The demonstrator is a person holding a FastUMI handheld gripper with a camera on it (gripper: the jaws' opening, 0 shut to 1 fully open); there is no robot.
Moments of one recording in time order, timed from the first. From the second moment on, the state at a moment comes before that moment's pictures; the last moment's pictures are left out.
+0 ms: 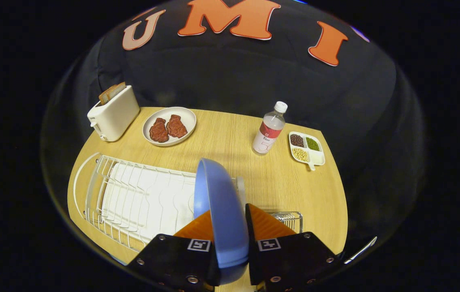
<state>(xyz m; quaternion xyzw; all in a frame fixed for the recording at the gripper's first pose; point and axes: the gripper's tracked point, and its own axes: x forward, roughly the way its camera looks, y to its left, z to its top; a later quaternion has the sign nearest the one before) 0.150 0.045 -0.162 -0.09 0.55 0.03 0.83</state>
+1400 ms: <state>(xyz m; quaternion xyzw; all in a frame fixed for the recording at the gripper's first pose) -0.089 0.053 -0.189 0.18 0.56 0.14 0.80</state>
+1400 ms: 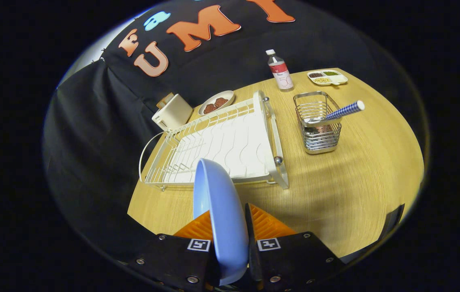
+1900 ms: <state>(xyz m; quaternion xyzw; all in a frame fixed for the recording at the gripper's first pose) -0.109 0.061 -0.229 0.20 0.58 0.13 0.78</state>
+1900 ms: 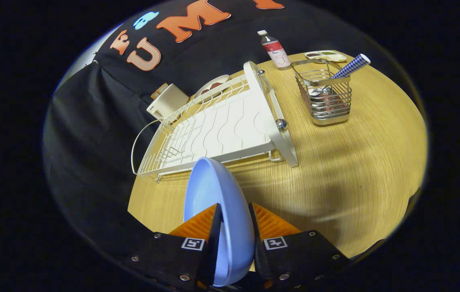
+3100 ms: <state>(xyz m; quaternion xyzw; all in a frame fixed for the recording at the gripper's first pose) 0.014 -0.084 -0.186 0.09 0.33 -0.05 0.94</state>
